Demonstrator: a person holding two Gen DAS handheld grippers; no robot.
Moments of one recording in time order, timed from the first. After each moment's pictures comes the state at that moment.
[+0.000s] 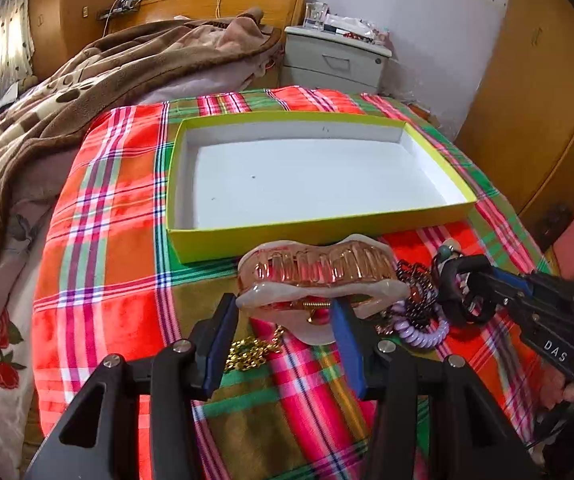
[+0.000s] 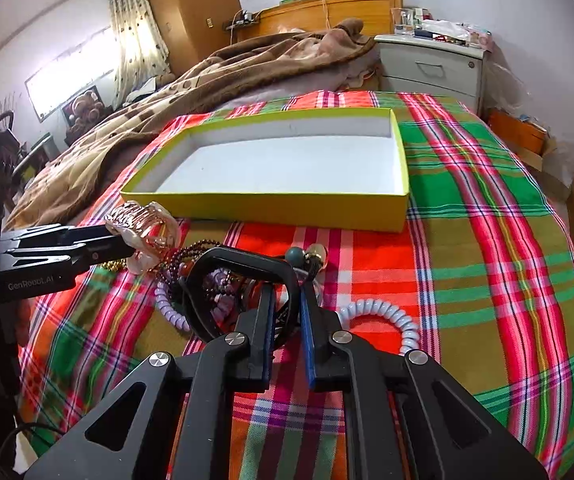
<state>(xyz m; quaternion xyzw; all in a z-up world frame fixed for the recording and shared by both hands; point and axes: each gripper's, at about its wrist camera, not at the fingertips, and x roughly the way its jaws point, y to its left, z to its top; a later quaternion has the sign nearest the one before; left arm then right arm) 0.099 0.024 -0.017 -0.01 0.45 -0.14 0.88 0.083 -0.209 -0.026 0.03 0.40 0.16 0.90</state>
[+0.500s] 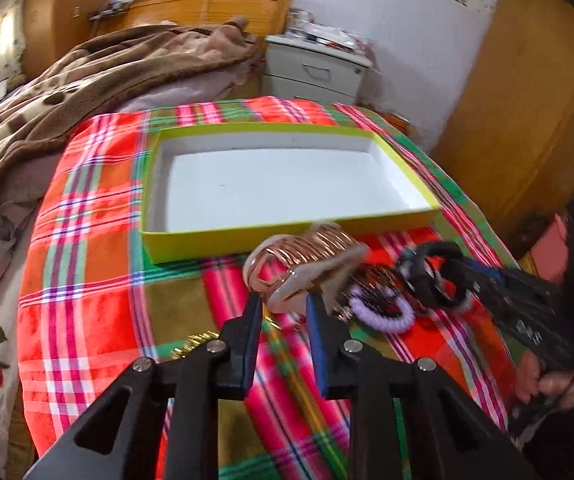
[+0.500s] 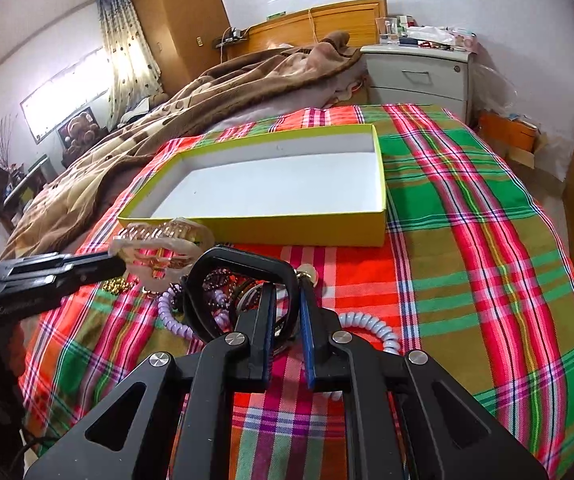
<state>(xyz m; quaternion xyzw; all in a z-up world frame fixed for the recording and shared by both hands) 0.082 0.012 -0.003 -0.02 0.44 -0.18 0.88 0.085 -0.222 -0.018 0.05 0.38 0.15 0.91</state>
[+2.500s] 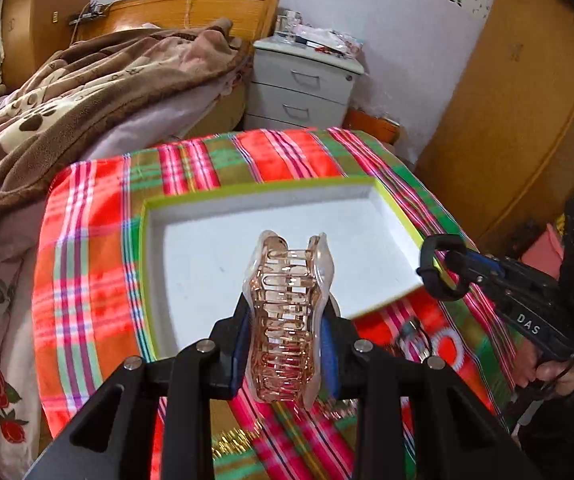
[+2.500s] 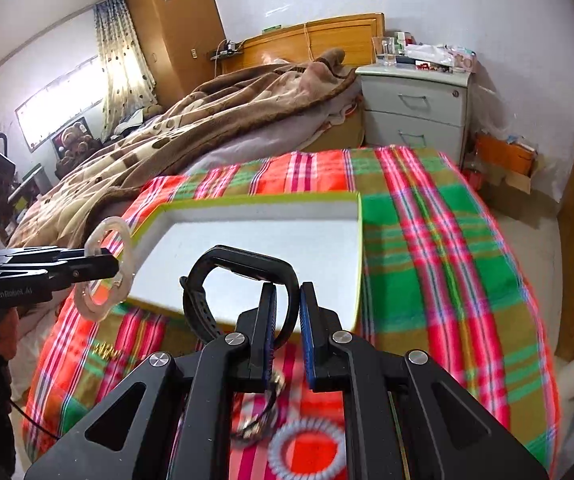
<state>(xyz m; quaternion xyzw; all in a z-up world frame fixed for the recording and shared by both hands) 0.169 0.017 0.039 -0.02 0.45 -0.20 0.87 0.149 -0.230 0.025 0.04 0.36 0.14 0.92</state>
